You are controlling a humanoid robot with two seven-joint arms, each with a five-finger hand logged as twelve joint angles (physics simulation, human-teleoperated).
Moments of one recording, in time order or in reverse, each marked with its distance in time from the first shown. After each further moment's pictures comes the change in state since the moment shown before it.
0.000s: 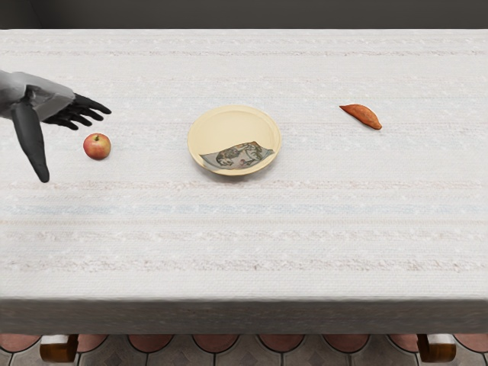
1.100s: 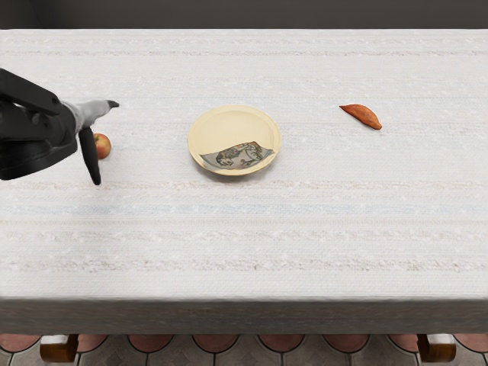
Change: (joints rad) left arm 0.070 -0.557 0.361 -0.169 -0.310 0.964 0.012; right arm 0.002 0.000 -0.001 -0.001 0.000 0.000 0.000
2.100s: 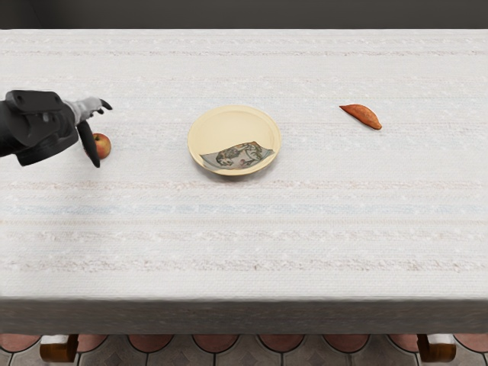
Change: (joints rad) left arm 0.410 -0.040 -0.090 0.667 0.027 -0.242 -0.004; right arm 0.000 0.000 0.000 0.000 0.000 0.000 0.000
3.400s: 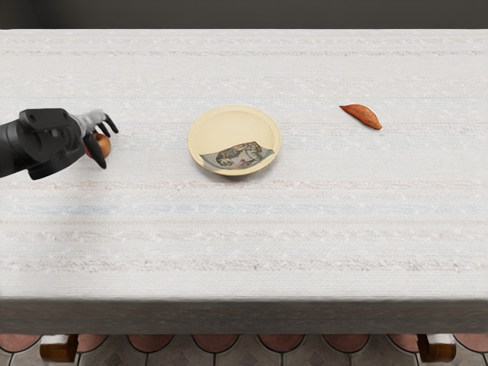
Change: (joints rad) left arm 0.100 -0.032 -0.015 0.087 -0.017 0.006 0.001; right arm 0.000 0.000 0.000 0.000 0.000 0.000 0.000
